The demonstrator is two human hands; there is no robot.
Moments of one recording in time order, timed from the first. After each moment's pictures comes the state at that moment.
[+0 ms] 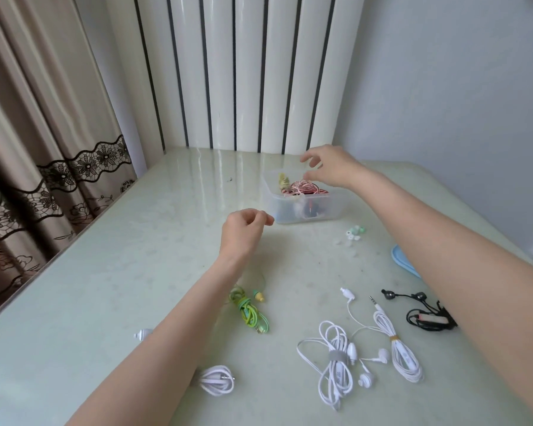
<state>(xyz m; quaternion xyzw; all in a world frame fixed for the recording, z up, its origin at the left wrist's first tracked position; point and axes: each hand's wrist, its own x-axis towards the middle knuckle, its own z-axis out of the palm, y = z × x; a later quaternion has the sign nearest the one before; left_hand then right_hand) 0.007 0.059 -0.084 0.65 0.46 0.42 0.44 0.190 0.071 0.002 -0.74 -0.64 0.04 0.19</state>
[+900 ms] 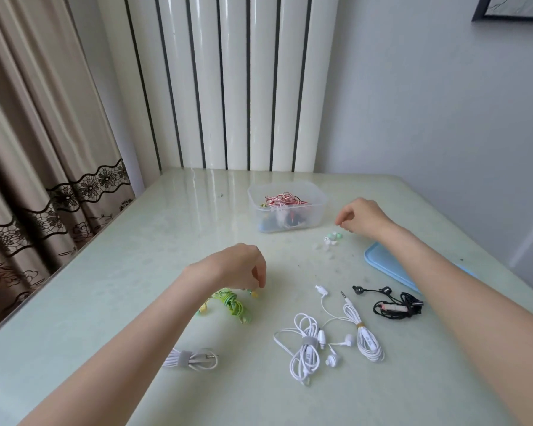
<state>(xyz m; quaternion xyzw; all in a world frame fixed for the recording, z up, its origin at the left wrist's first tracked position) -0.022 -0.006 -0.051 0.92 0.35 -0.03 0.18 0.239 -0.036 -0.037 -0.80 -0.54 0.07 0.23</state>
